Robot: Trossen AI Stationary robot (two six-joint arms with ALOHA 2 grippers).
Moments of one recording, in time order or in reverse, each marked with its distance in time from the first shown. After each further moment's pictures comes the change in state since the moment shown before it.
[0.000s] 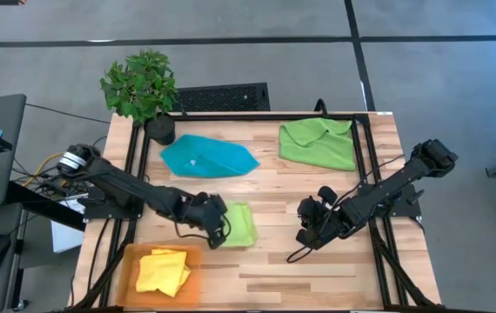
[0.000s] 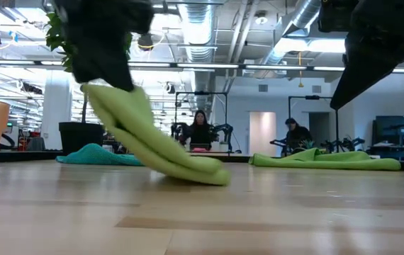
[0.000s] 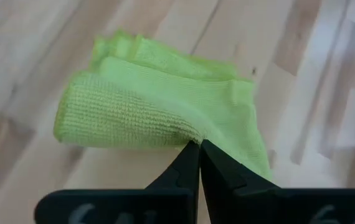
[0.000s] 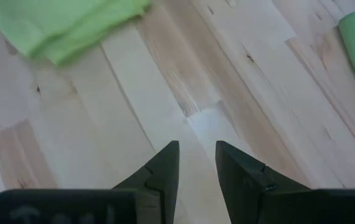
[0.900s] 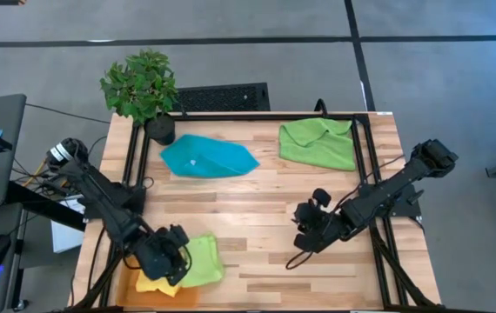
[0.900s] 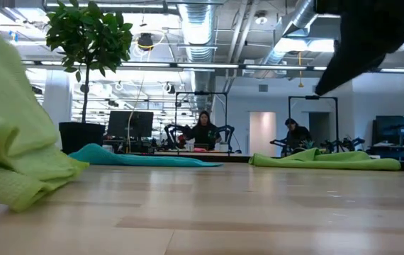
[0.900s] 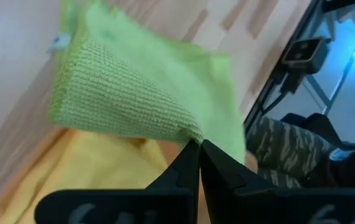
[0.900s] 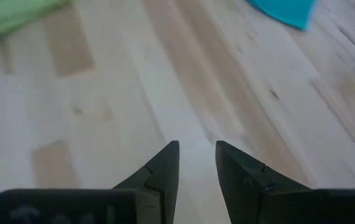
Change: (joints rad) left arm -0.458 -0.147 0.000 -0.180 -0.004 -0.631; right arm 0.020 0.000 0.000 0.159 0.046 -0.125
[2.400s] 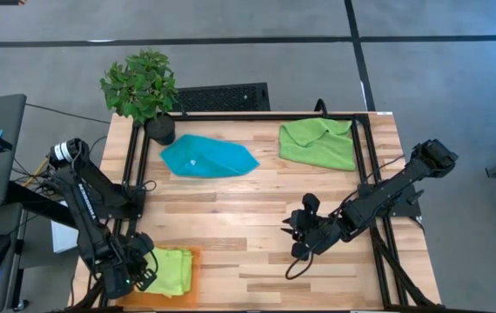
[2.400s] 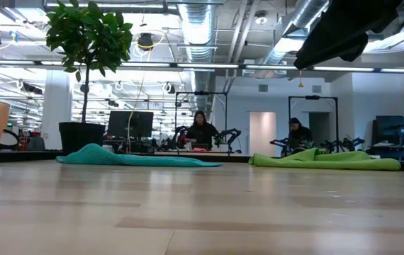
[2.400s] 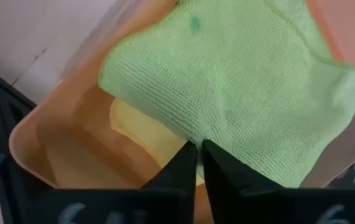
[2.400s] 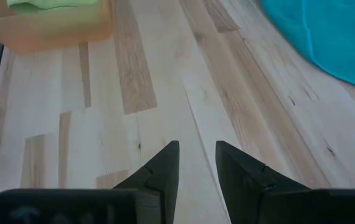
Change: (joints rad) left arm -0.326 0.013 -0.038 -0.294 0.100 -0.514; right arm 0.011 0.000 0.000 0.237 -0.026 -0.174
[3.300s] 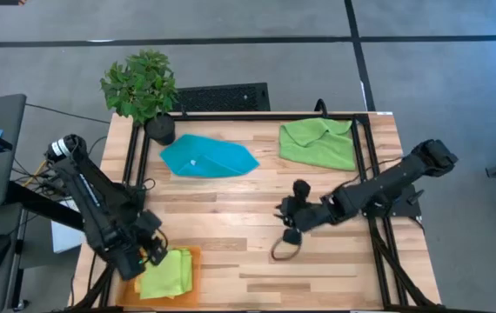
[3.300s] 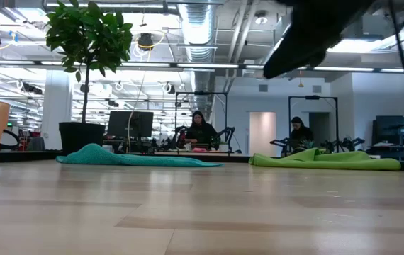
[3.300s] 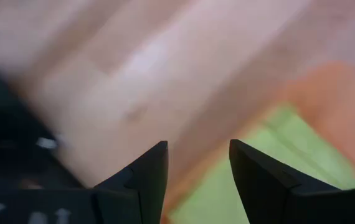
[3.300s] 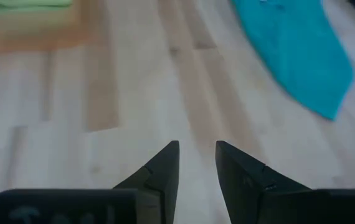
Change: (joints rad) left arm 0.174 -0.063 0.031 -0.287 -0.233 0.154; right arm -0.201 0.000 0.000 0.059 -0.091 -0.245
